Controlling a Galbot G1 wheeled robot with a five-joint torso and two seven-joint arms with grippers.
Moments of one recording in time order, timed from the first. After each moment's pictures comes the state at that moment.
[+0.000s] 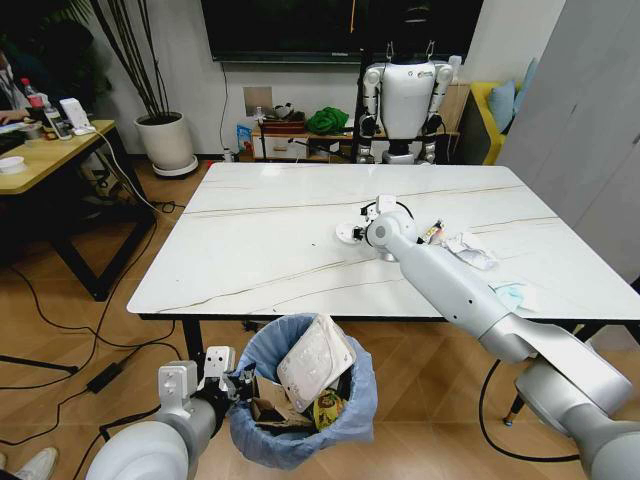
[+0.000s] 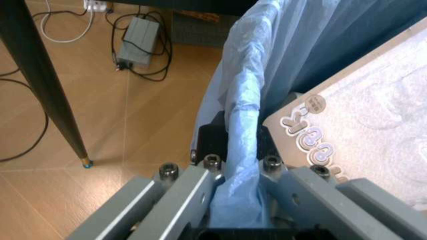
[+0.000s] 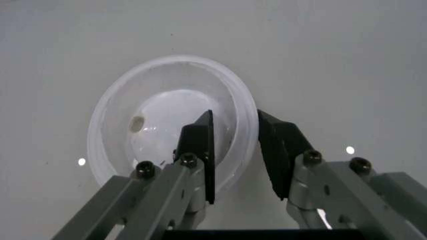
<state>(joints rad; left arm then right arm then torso) 1.50 -0.96 -0.32 -2.44 -1.07 0.74 -0.70 -0.20 1.23 -0.30 1.15 1.30 -0.62 0.68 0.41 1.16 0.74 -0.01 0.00</state>
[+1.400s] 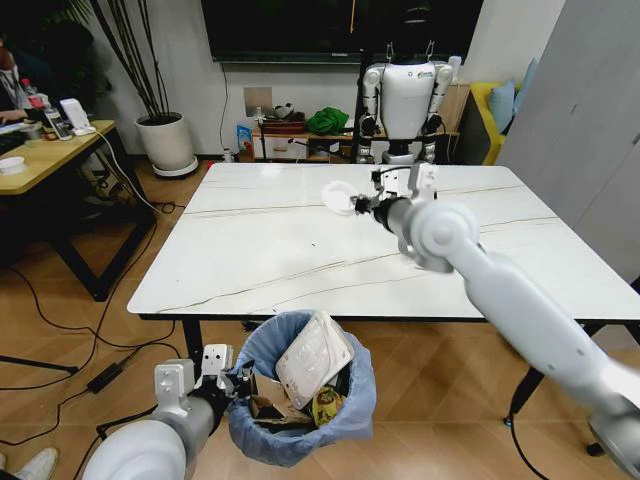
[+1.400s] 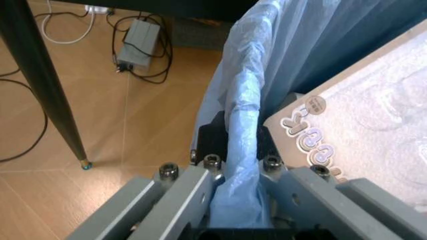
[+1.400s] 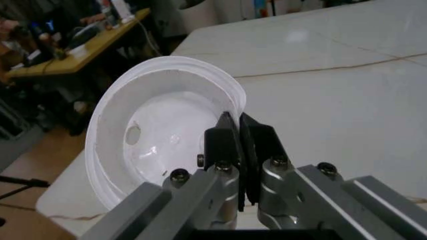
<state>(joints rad) 1.51 -0.97 -0.34 -2.44 -1.08 0.74 -0.70 -0.45 0.93 -0.11 2.04 1.48 -0.57 0.68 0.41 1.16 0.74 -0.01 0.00</state>
